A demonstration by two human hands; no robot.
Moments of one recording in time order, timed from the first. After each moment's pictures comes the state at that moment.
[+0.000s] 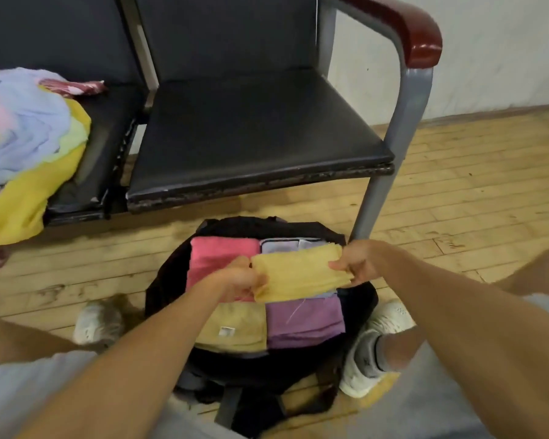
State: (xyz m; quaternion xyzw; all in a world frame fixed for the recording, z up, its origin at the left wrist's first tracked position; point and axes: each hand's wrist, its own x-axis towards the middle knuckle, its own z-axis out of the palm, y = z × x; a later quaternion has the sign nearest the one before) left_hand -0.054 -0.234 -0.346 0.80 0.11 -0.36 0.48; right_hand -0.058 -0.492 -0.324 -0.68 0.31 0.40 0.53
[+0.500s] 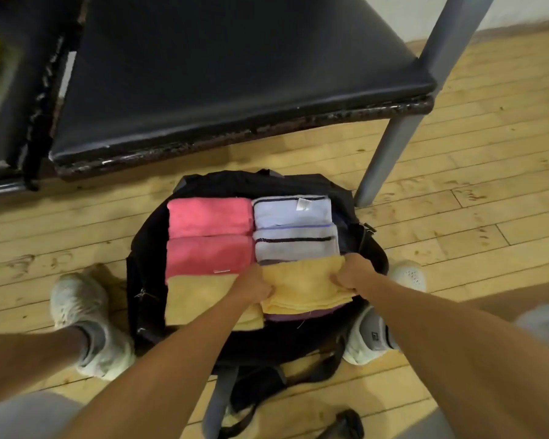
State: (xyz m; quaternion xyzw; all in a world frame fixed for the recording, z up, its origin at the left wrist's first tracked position) left_hand -0.074 -0.262 -0.449 0.89 0.01 -0.37 0.27; right_hand -0.090 -0.476 -0.448 -0.87 0.26 0.33 0.23
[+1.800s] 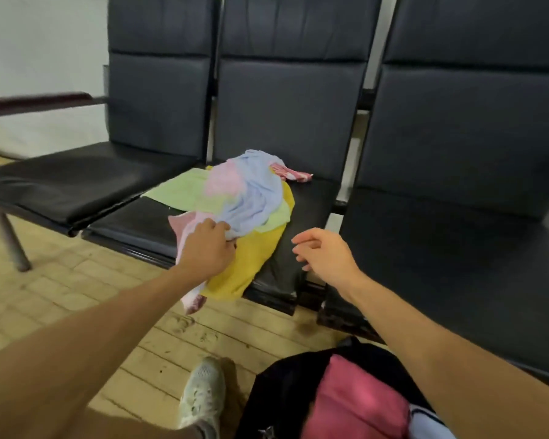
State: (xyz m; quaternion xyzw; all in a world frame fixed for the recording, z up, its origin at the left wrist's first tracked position) left_hand 0.038 0.104 -0.207 0.96 0.17 0.16 0.13; right_hand 0.089 -0.121 -0.187 -0.82 -0.18 0.07 0.53
